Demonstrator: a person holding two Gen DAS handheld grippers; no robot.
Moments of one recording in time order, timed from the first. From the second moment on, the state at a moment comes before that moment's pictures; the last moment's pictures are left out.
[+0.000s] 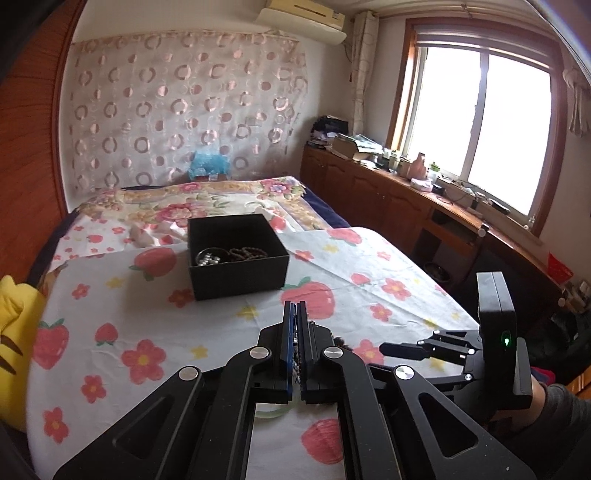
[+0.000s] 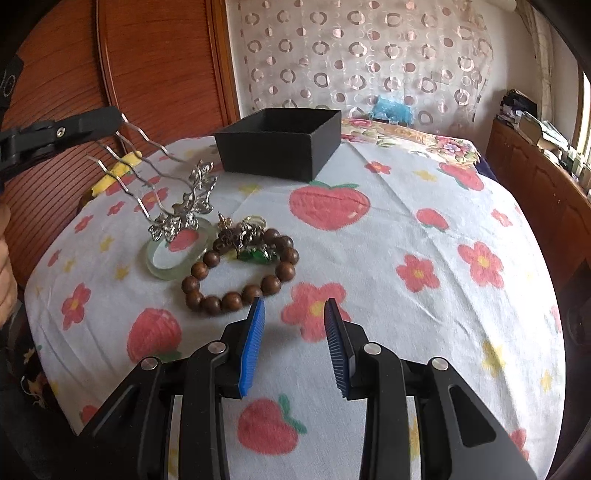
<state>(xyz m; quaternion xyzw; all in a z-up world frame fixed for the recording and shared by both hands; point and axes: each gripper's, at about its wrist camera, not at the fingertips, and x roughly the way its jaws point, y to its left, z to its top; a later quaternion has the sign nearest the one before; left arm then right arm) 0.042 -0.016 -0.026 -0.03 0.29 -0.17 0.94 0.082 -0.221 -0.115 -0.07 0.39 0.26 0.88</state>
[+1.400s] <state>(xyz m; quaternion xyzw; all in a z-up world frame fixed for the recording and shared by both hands) 0.040 0.018 -0.038 -0.05 0.29 -0.13 0.94 0.128 -0.192 -0.107 -0.10 0.39 0.28 0.87</state>
